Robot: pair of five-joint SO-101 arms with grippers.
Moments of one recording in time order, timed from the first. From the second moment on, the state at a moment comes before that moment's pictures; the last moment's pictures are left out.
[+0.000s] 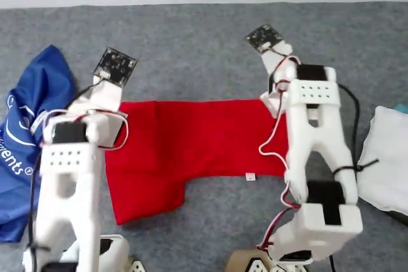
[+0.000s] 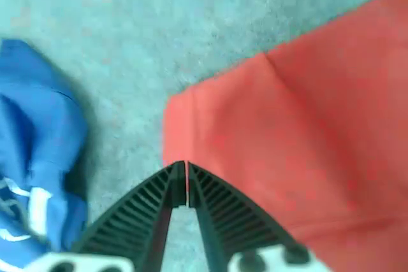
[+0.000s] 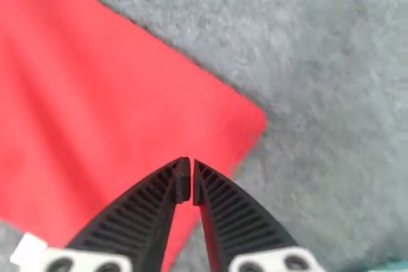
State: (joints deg) left arm -6.4 -26.2 37.2 61.8 -21.2; right arm -1.9 7.8 2.5 65.6 35.3
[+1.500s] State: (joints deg) left arm -11.6 2.1 8.1 77.1 -18.7; right arm 3.6 44.7 -44.3 84.8 35.0
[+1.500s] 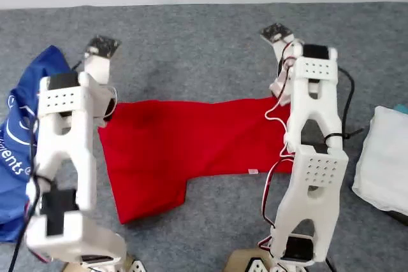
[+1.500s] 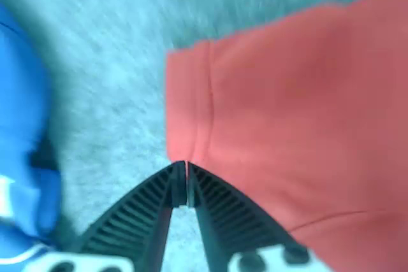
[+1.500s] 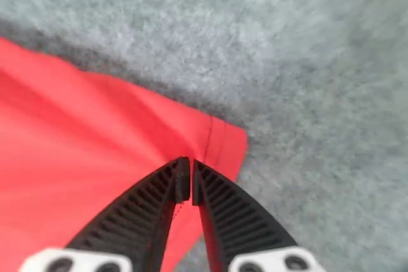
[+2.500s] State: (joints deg) left arm -9.8 39.3 -24.2 90.3 -15.1; right arm 1.5 49.9 -54.4 99.2 35.0
